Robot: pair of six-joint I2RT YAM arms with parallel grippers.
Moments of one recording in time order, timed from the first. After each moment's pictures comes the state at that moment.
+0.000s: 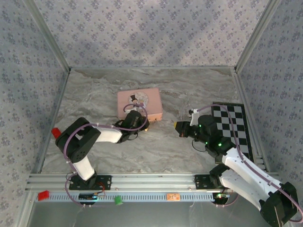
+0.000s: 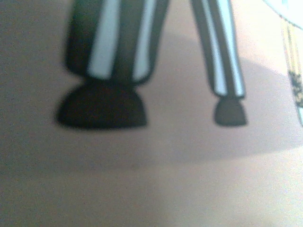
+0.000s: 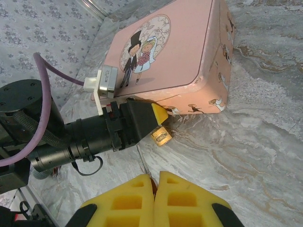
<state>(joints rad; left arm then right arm) -0.75 1.71 0.66 0.36 -0.07 -0.98 0.57 0.78 0.48 -0.13 -0.23 0.64</state>
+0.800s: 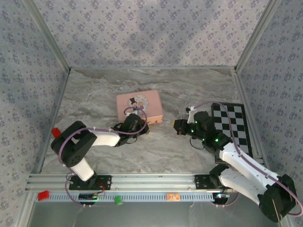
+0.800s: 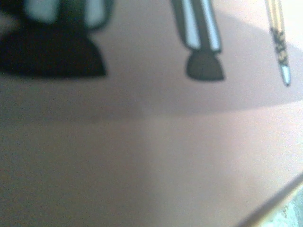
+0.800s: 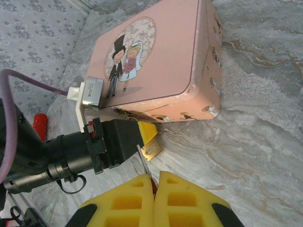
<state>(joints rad) -0.77 1.64 0.60 0.34 -0.02 -0.98 0.59 0.88 0.55 -0.17 -0.19 0.66</state>
